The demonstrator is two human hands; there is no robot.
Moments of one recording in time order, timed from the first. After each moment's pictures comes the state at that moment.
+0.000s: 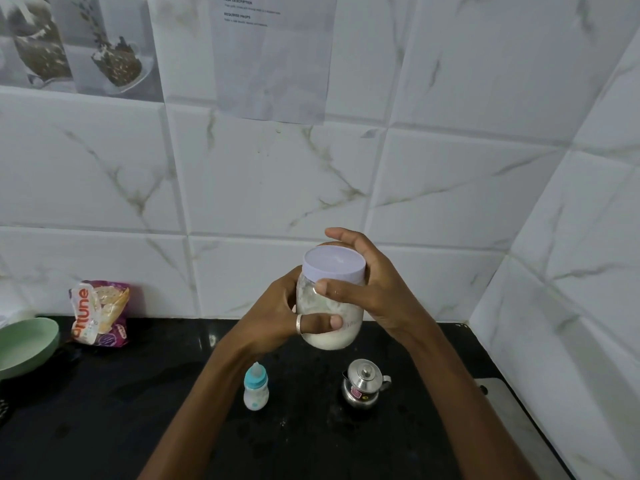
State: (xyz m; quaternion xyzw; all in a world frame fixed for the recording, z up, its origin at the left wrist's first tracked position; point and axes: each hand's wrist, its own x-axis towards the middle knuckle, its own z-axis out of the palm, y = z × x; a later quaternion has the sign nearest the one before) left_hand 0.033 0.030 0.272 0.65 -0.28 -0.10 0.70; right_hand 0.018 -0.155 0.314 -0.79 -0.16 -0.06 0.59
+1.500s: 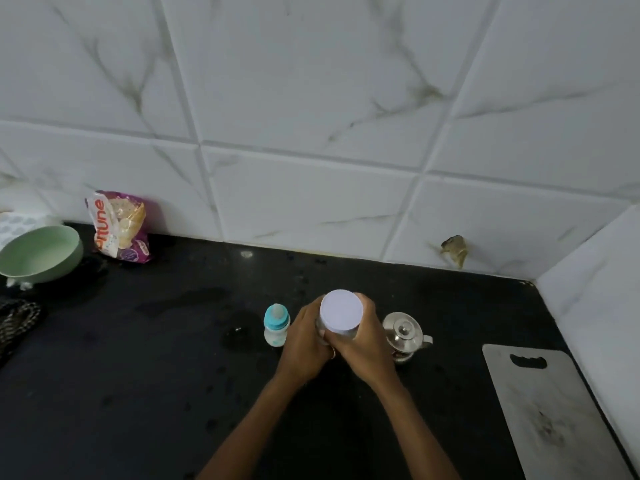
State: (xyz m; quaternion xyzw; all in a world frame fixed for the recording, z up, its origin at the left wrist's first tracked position) left_hand 0.061 -0.004 0.016 0.83 -0.02 -0.02 0.55; right_hand 0.057 -0.141 0.043 -0.84 0.06 0.03 0.53
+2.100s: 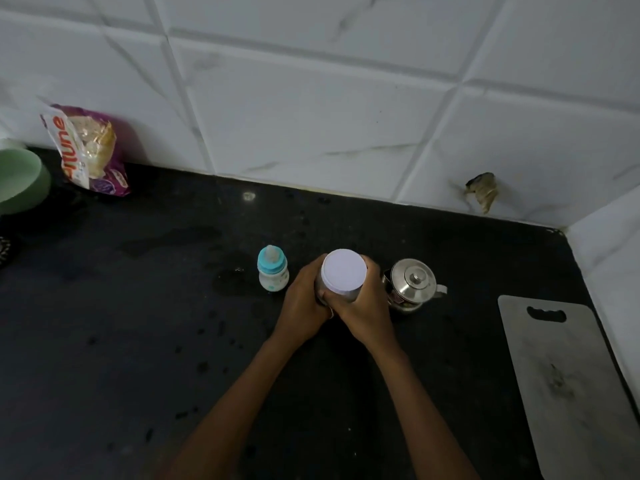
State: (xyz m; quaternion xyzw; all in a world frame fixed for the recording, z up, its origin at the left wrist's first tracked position) left_hand 0.060 -0.008 -0.046 0.83 -0.02 -0.04 0.56; right_hand 0.056 -0.149 -0.023 -0.83 0.07 0.03 0.55
